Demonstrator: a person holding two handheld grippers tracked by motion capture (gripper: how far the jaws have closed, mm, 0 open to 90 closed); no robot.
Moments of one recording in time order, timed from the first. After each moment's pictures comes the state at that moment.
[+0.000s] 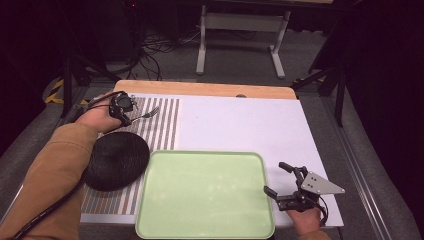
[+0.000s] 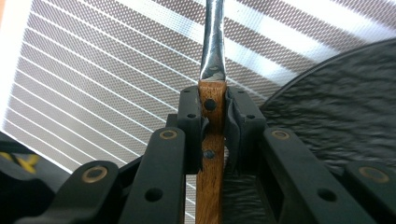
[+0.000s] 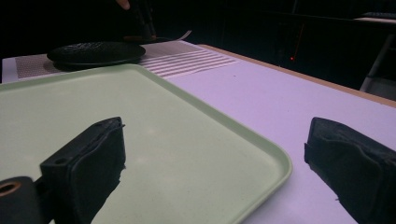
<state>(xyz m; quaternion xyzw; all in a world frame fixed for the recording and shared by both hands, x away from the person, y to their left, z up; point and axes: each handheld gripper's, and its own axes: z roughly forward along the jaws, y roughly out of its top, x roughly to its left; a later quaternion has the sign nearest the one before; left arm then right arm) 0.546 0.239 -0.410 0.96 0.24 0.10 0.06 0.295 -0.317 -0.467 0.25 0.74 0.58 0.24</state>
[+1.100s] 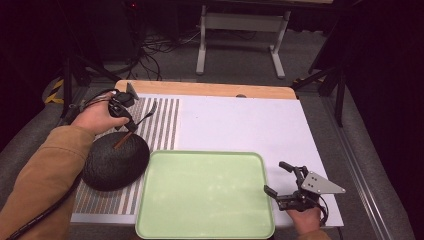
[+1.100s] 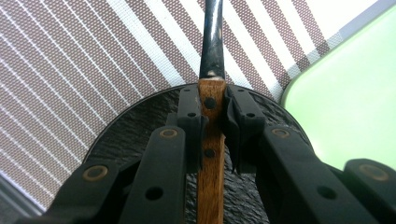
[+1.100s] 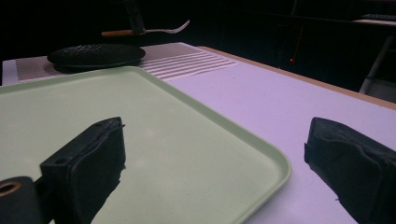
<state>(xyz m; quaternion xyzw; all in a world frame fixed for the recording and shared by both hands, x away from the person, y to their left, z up) 0.524 0.225 -0.383 0.88 0.46 -0.04 0.11 0.295 -0.317 -0.466 0.25 0.74 0.58 0.24</state>
